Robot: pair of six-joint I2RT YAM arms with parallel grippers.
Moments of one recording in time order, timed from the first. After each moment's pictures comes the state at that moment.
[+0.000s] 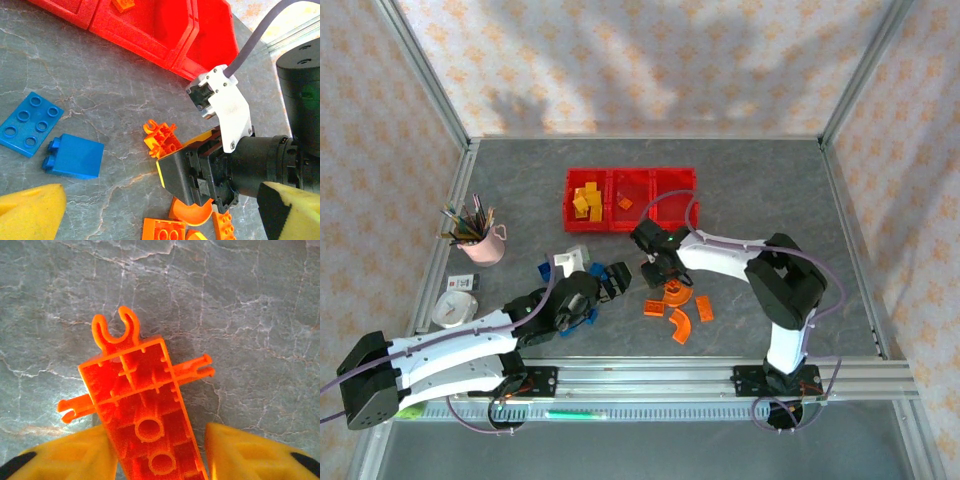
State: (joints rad) left arm -0.96 0.93 0.48 -0.15 -0.43 -1.12; right arm 0.82 1.83 1.17 -0.66 0.11 0.26
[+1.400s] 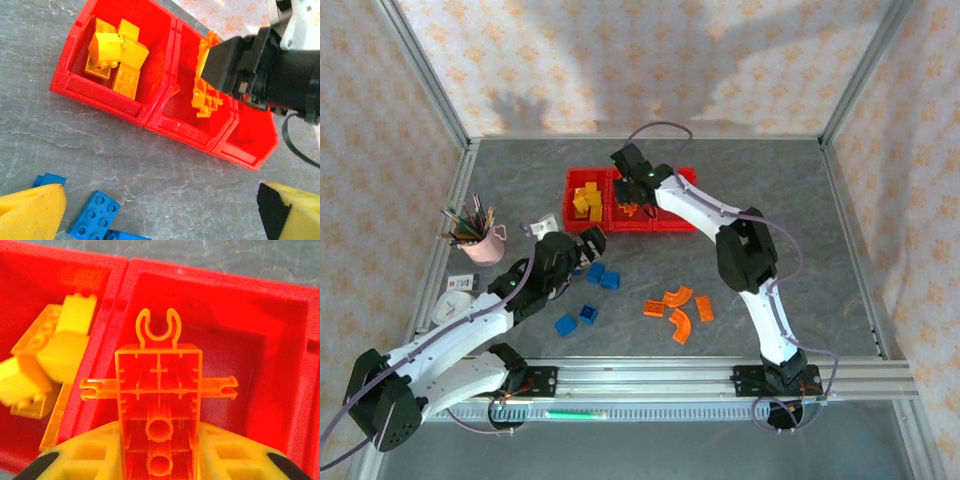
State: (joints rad) left arm -0.60 0.97 0.61 -0.22 -0.33 -0.91; right arm 0.67 2.28 2.03 -0.65 0.14 0.40
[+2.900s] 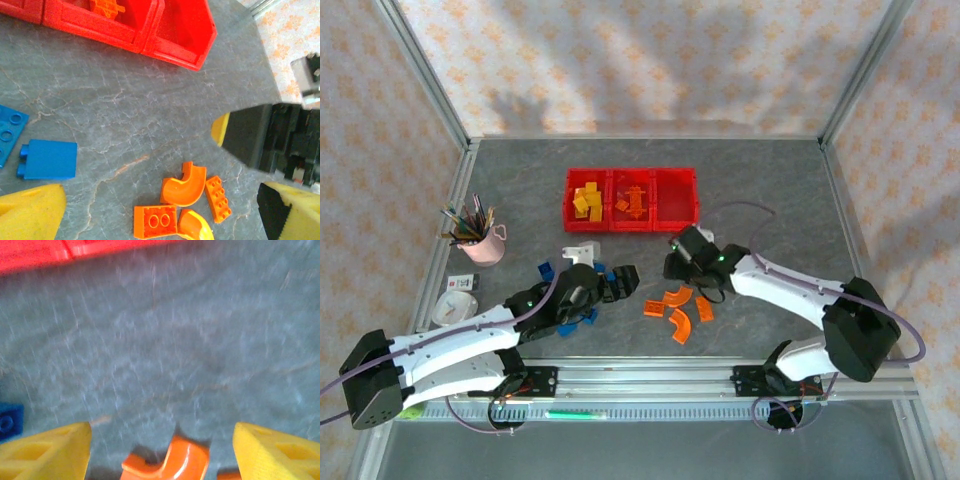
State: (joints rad) left arm -0.93 0.96 0.53 -0.15 -0.29 -0.98; right arm 0.79 1.38 0.84 -0.56 0.17 0.88
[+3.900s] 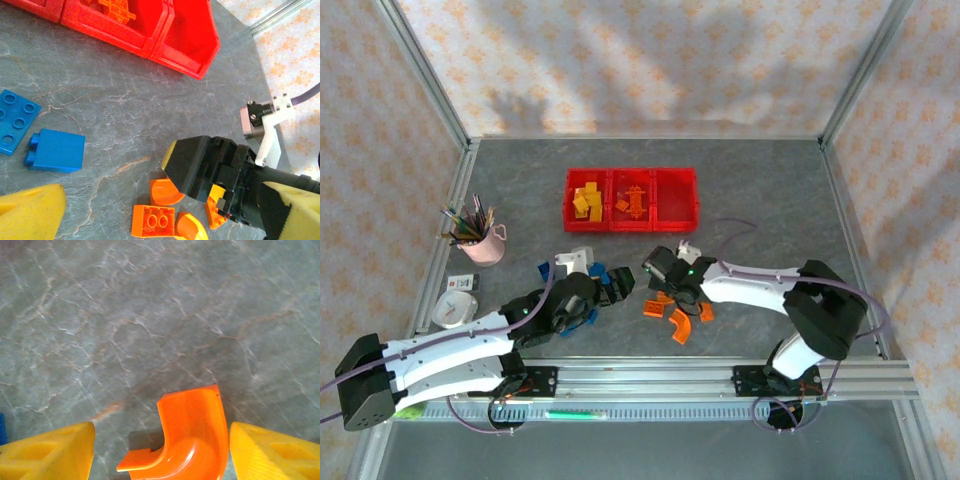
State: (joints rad) left arm -0.97 0.89 0.48 -0.15 -0.38 -1.06; right arm 0.94 1.58 0.88 -0.48 0.28 1.19
